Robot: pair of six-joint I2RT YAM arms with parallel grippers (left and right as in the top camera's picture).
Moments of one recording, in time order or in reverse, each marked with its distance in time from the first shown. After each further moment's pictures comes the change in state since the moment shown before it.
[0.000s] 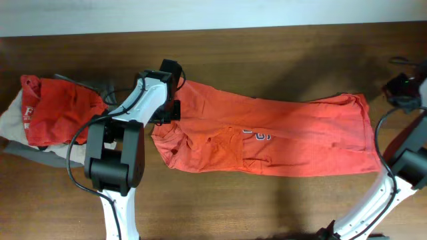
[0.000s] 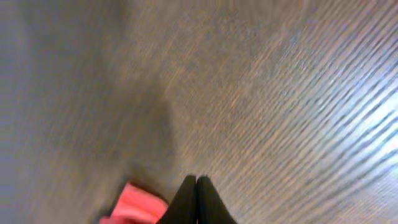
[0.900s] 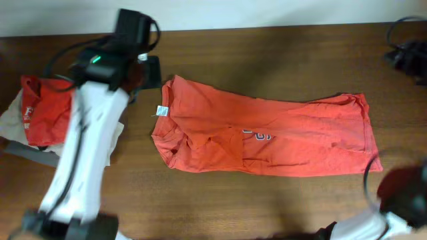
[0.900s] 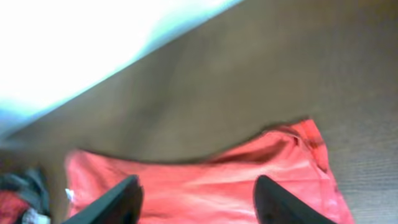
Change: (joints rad) left arm 0.003 -0.510 0.354 -0.321 -0.043 -0.016; right arm 0.031 -0.517 0.123 -0.359 -0.469 -0.443
